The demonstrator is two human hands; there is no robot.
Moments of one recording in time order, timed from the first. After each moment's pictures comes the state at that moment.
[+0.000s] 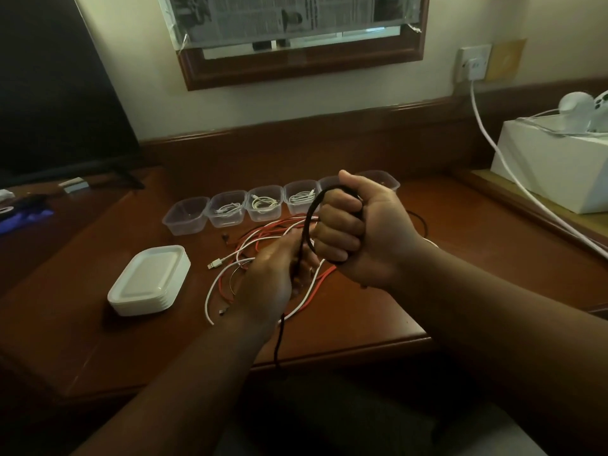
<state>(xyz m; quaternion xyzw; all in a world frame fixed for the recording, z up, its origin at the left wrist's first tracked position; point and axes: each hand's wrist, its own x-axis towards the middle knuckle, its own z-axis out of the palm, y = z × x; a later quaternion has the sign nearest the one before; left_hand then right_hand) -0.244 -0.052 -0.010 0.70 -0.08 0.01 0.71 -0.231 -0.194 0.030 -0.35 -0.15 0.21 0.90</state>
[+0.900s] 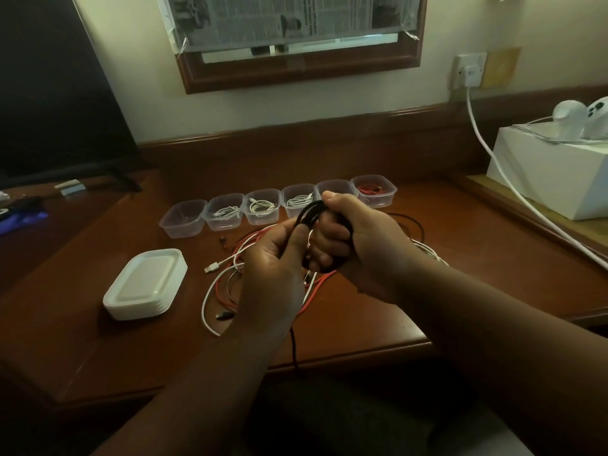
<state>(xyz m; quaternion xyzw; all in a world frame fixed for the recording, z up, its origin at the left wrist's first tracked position) -0.256 -0.067 -0.003 0.68 -0.17 0.17 0.70 -0.241 -0.197 0.029 -0.57 -0.20 0.12 0.79</state>
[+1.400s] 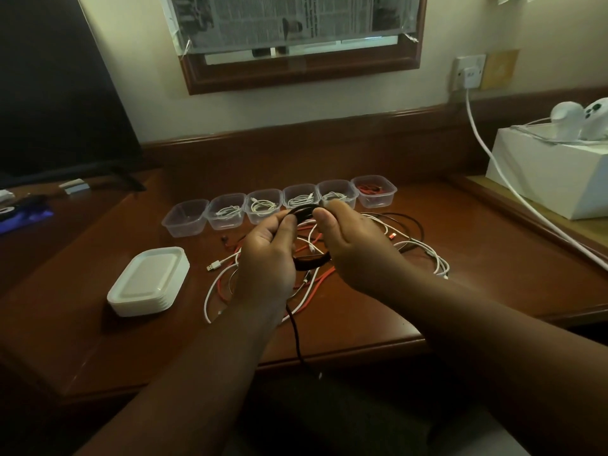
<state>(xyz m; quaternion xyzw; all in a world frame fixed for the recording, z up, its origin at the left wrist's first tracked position) -0.243 -0.062 0.003 0.69 -0.09 0.17 0.70 -0.243 -0.189 0.017 -0.87 -0.17 -0.15 0.43</state>
